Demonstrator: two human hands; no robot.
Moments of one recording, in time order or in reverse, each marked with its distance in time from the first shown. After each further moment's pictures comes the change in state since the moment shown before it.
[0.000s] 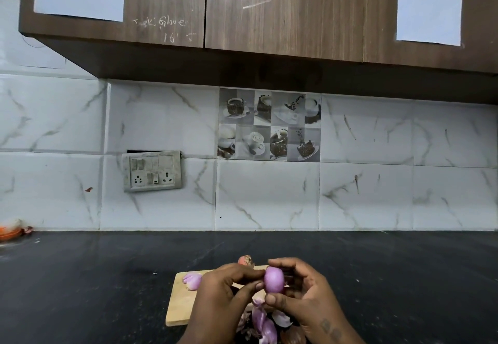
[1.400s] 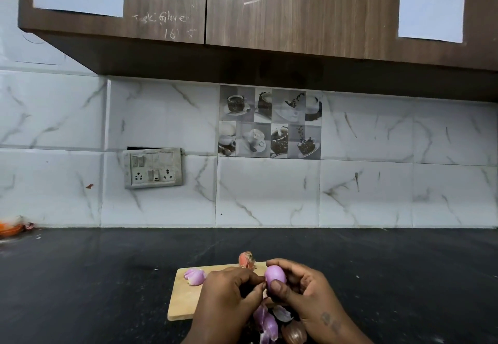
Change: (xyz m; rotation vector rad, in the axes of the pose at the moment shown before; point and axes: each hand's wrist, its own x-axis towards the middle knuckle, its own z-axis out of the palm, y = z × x) left_hand -0.007 0.004 0.002 0.219 -0.021 0.030; right_hand -0.003 -0.003 0.001 0.014 -0.018 0.081
